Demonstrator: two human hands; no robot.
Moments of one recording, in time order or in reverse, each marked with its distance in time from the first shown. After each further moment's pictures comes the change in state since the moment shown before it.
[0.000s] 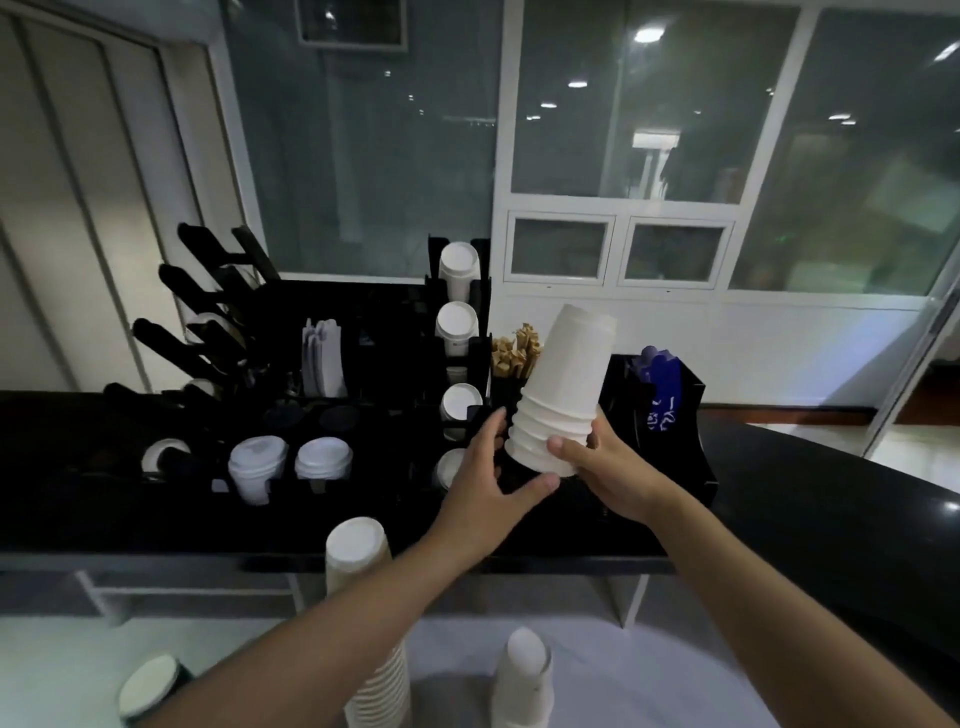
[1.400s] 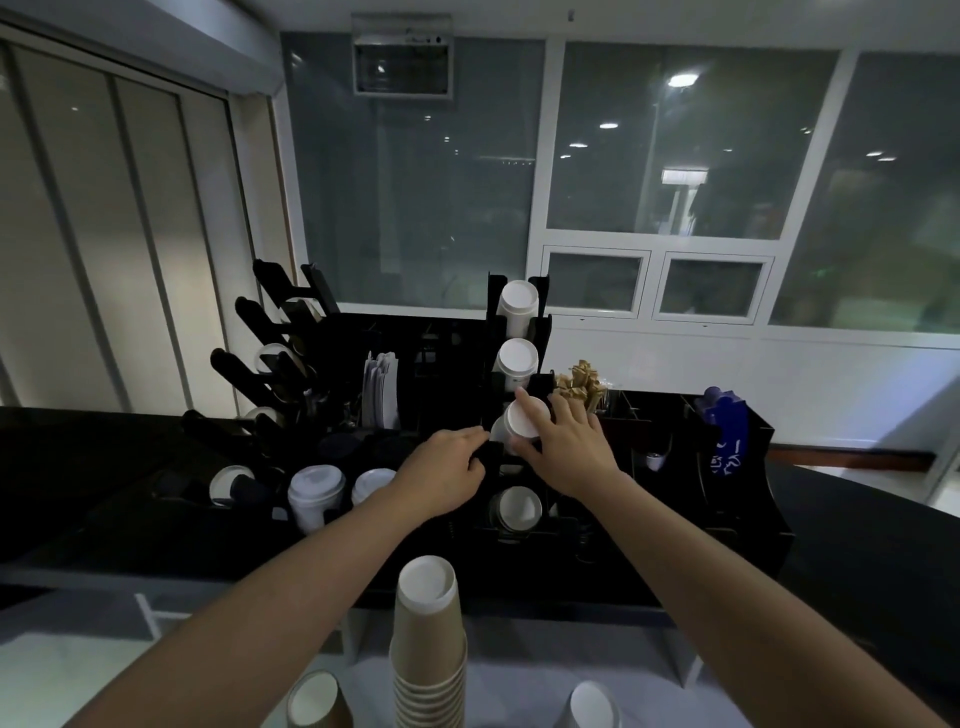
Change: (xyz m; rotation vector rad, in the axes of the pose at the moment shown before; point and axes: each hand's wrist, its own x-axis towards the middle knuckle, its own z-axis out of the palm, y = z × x) left_hand 0.062 -0.027 -0.144 0.814 -0.106 0.082; right_hand 0.122 0.019 0.070 -1.522 0.248 -0.187
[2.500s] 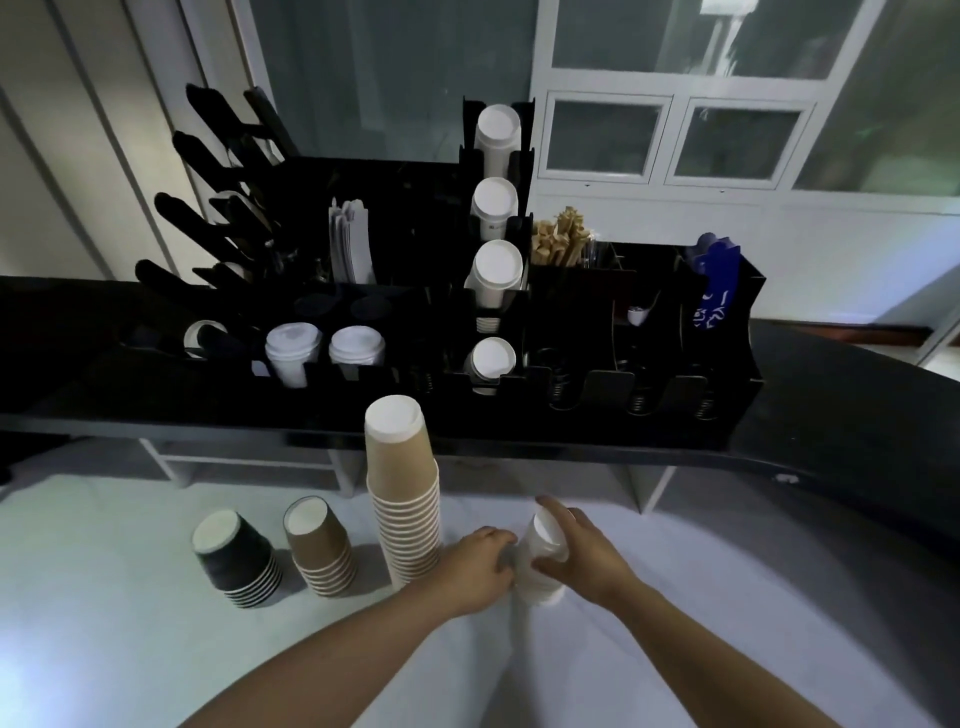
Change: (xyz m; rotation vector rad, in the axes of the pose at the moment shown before) left_hand -0.195 0.058 0.211 -0.207 -0.579 -0.316; right_hand -0.291 0.029 0.143 0.615 -0.556 0.327
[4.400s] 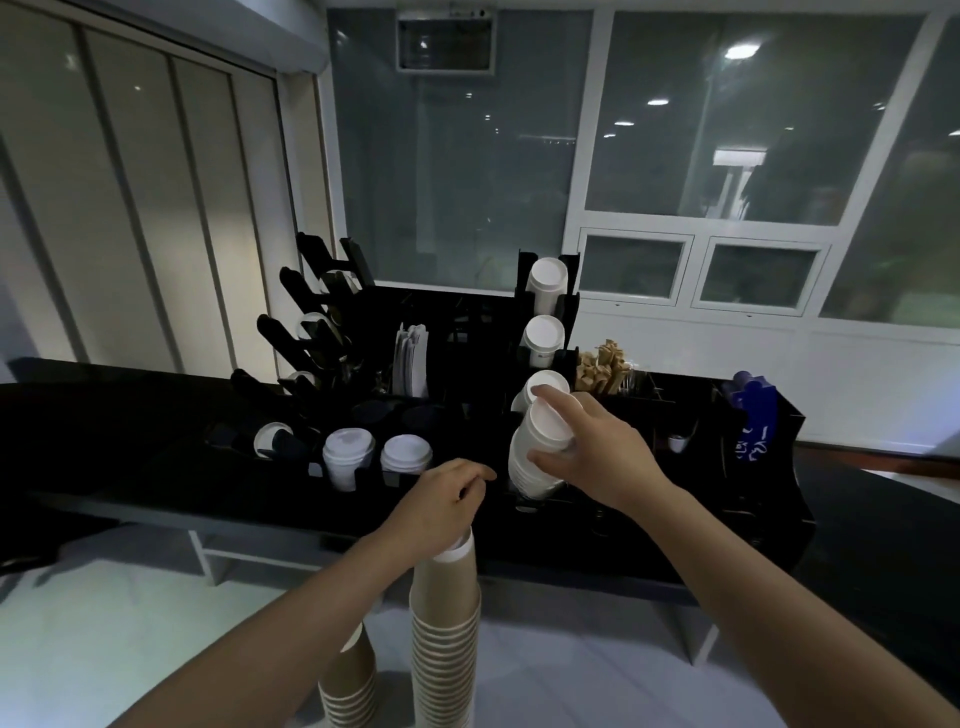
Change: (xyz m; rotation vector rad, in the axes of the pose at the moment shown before) left_hand -0.003 -0.002 -0.218 -0.150 0.561 0.270; right_hand 0.061 -0.227 -0.190 -0.327 0.469 -0.545
